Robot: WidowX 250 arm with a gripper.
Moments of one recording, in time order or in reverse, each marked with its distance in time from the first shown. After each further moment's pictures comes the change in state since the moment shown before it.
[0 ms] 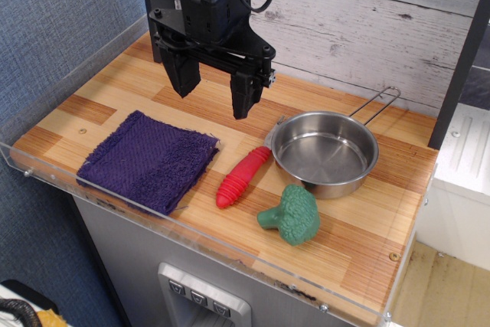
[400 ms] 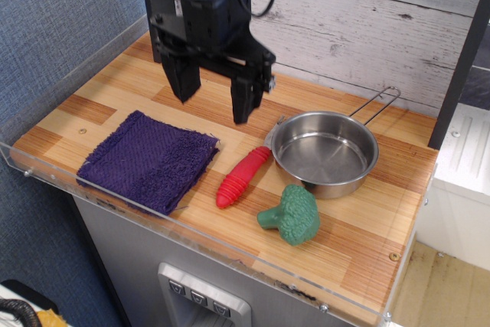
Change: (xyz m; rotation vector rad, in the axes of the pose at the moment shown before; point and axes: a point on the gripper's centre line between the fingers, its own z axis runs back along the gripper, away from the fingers) arm -0.005 -0.002 -0.008 -0.019 0.026 -0.010
